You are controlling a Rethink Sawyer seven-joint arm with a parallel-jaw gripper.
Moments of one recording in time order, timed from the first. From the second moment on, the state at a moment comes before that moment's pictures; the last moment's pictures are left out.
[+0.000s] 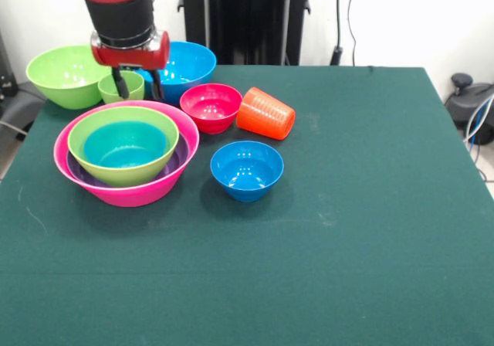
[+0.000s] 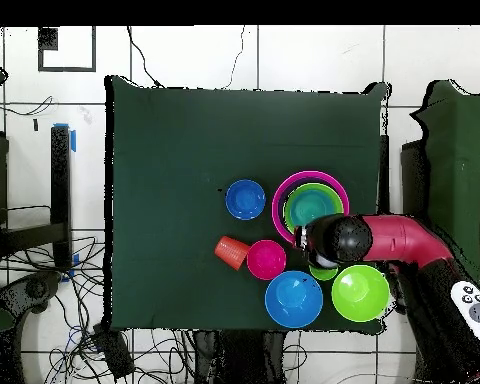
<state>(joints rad) -0.94 -0.63 0.55 1.76 -0.69 0.81 1.89</state>
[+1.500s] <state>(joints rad) -0.95 -0.77 0.50 1.88 -0.69 0.84 1.89</state>
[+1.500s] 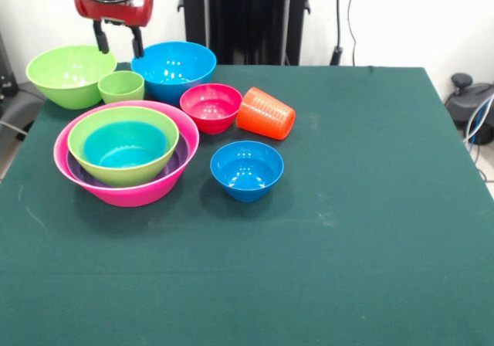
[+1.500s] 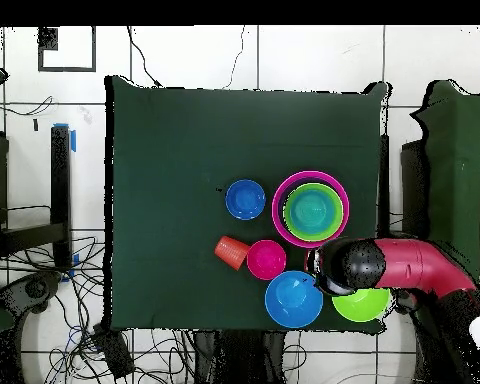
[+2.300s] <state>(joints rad) -0.95 -0.64 0.45 1.89 -0.69 0.82 1.89</state>
